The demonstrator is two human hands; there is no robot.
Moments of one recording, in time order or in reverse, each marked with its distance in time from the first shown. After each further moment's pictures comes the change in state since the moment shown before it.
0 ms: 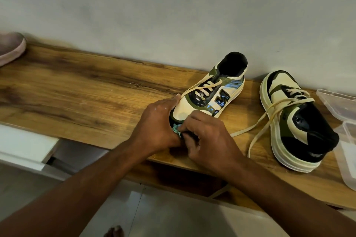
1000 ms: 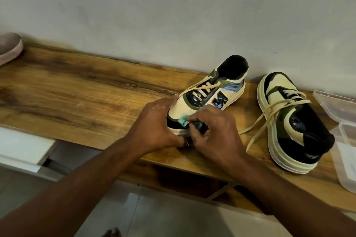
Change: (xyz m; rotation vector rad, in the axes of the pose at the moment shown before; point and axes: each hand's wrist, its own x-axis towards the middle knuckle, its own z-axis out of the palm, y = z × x) left_hand 0.007 -0.005 0.001 0.018 -0.018 0.005; right_hand 0.000 0.011 -0.011 -0.016 0.127 0.187
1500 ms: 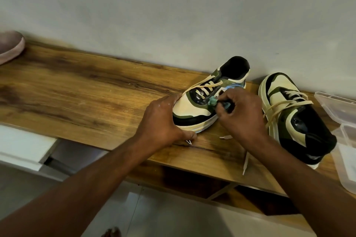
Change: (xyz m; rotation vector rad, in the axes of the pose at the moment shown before) left_hand 0.006 0.007 0.011 0.099 0.122 -0.039; right_hand 0.029 0.044 -0.027 -0.126 0.141 0.114
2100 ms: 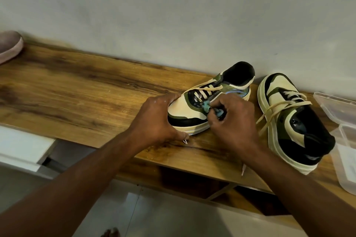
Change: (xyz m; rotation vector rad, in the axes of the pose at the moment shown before) left_hand 0.008 -0.007 -0.017 -0.014 -0.136 0.033; right_hand -0.012 -0.016 0.006 0.020 -0.010 0.022
